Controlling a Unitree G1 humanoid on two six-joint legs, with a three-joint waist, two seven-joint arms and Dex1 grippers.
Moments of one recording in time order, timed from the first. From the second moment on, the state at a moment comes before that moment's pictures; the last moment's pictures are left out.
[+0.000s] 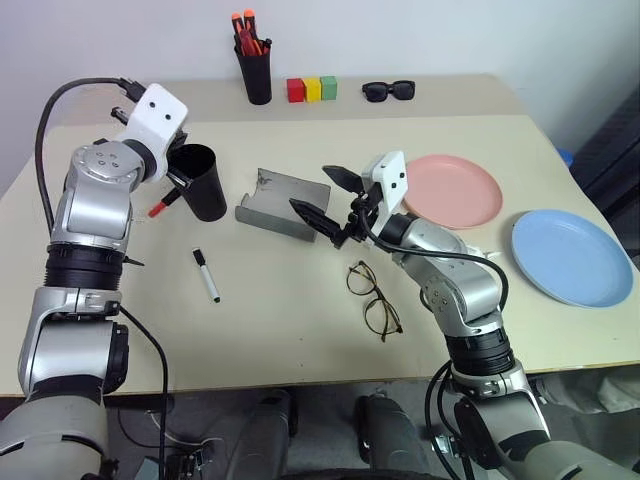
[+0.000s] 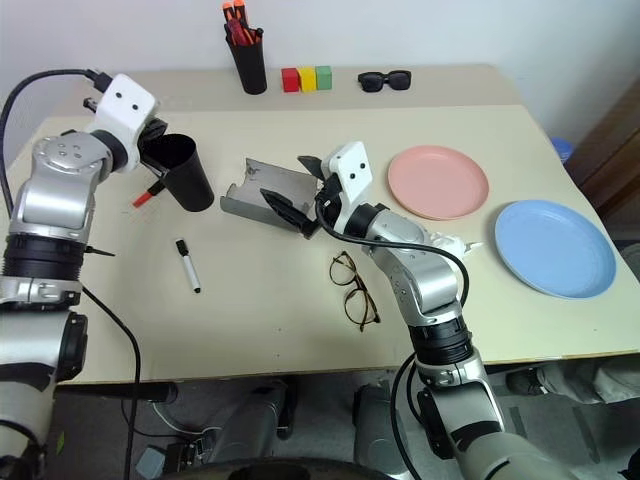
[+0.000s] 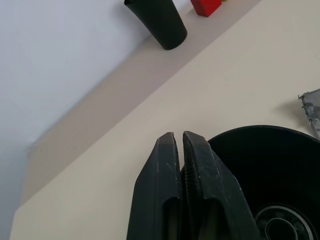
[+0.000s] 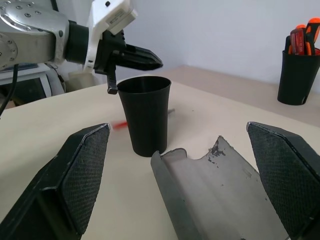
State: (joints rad) left arm -0.90 0.68 -0.02 0.38 0.12 0.46 -0.53; right arm -0.56 -0.18 0.12 -0.15 0.35 0.45 0.58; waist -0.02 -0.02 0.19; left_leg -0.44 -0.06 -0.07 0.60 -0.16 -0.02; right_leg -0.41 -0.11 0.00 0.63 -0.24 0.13
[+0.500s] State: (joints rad) left arm -0.81 0.67 0.30 0.34 0.05 0.66 -0.17; right arm -0.56 -0.18 0.12 -0.15 0.35 0.45 0.57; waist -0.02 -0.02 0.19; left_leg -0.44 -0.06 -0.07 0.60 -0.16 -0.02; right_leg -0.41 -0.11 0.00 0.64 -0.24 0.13
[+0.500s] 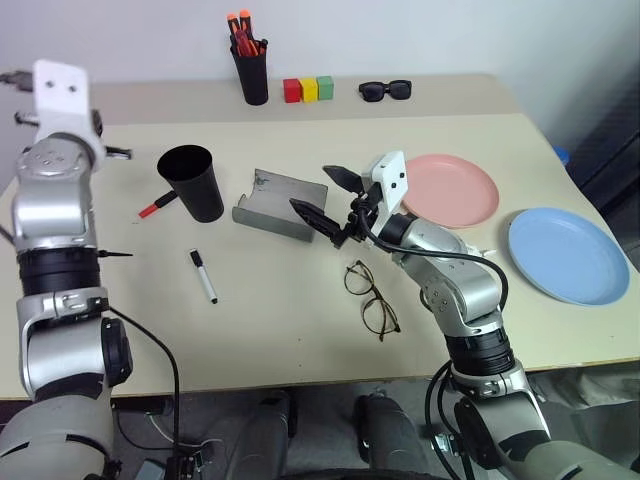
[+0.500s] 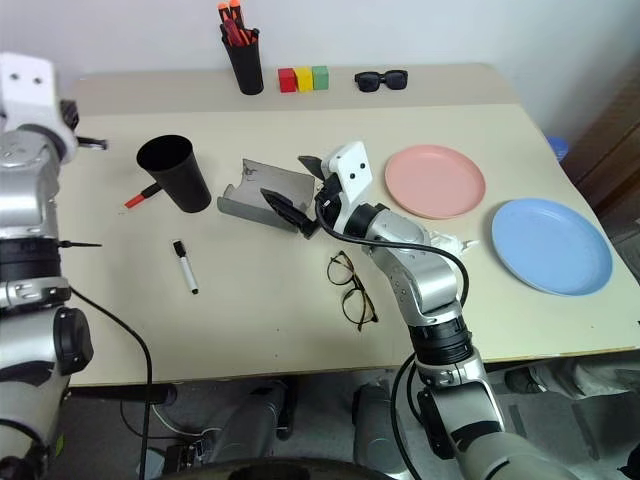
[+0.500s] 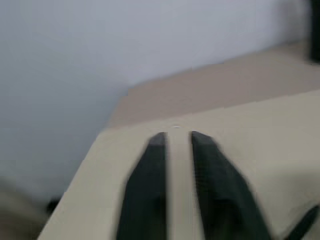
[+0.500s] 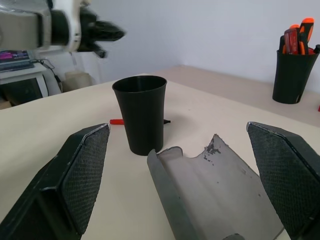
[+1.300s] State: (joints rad) left arm -0.93 0.64 0.20 0.98 -0.03 0.49 -0.39; right arm -0.56 -0.19 0.13 -0.16 0.35 0.45 0.56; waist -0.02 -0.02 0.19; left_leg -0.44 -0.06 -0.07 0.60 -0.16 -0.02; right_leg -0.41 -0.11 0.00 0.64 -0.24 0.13
